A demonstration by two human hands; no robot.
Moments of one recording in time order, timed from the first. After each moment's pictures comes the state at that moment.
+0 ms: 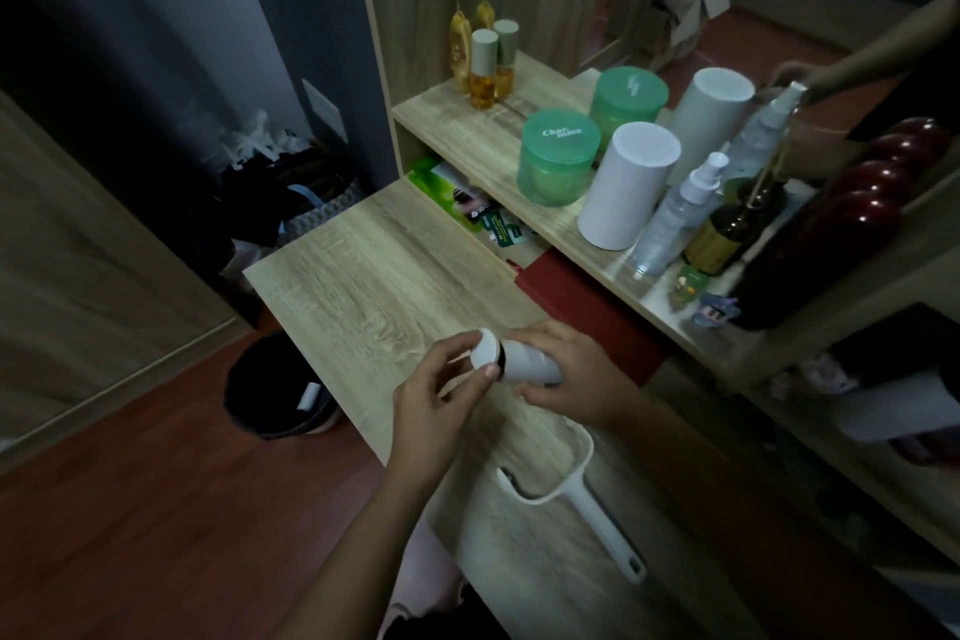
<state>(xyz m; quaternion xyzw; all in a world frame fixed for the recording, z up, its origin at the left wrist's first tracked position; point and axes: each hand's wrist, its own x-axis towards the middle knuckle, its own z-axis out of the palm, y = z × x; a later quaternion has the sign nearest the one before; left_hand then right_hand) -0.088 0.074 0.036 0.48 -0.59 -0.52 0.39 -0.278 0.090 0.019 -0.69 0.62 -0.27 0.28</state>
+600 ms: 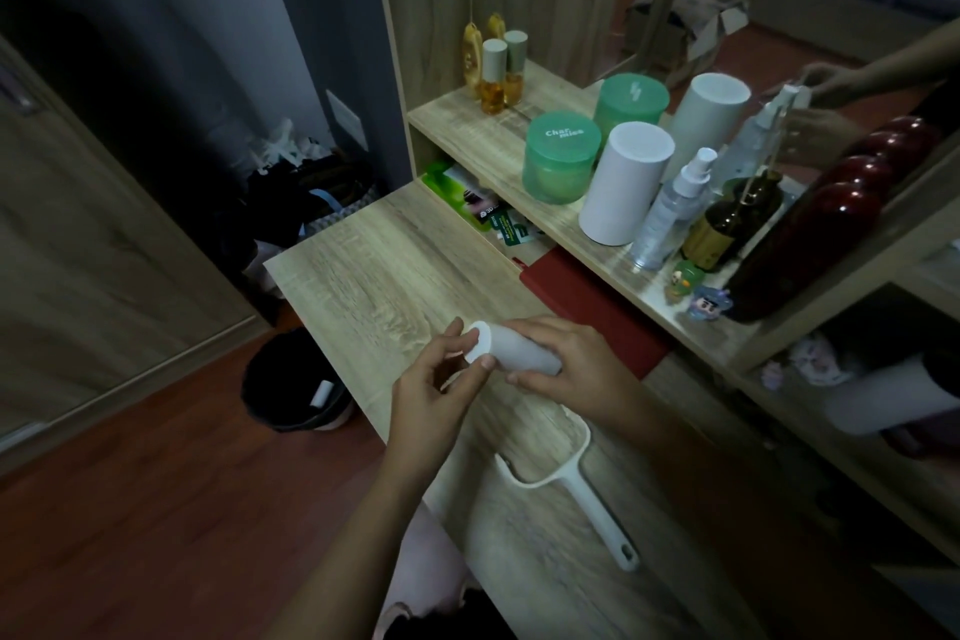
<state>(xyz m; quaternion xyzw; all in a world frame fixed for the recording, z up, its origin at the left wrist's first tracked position) -0.085 0.093 0.043 0.46 -0.54 -0.57 0.42 -0.271 0.105 0.042 -0.70 0.58 -0.32 0.28</state>
